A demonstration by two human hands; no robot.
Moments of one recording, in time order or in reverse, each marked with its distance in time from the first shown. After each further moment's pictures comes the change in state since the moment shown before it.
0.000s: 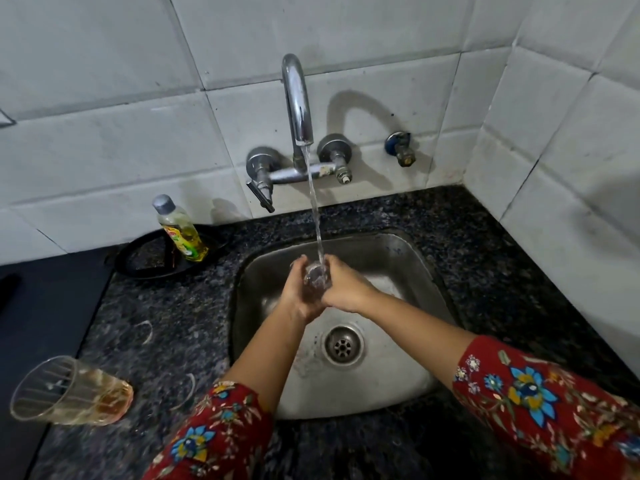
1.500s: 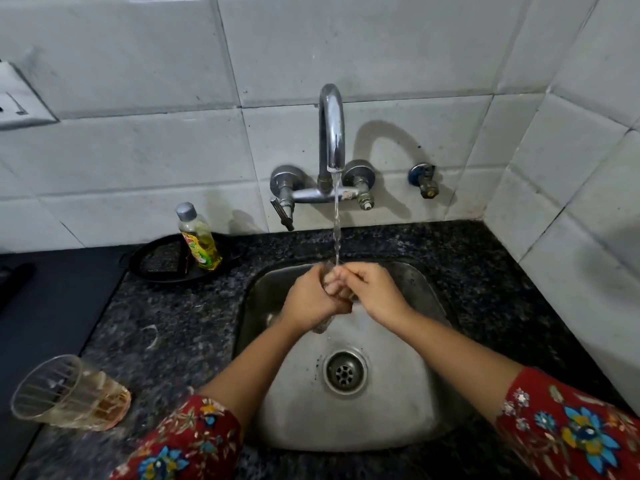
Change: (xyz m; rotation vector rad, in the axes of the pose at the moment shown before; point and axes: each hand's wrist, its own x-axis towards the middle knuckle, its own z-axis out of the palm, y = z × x) left_hand -0.025 0.020 0.007 1.295 0.104 0.734; right_hand 0.008 0.004 -0.028 0.401 0.161 -0.406
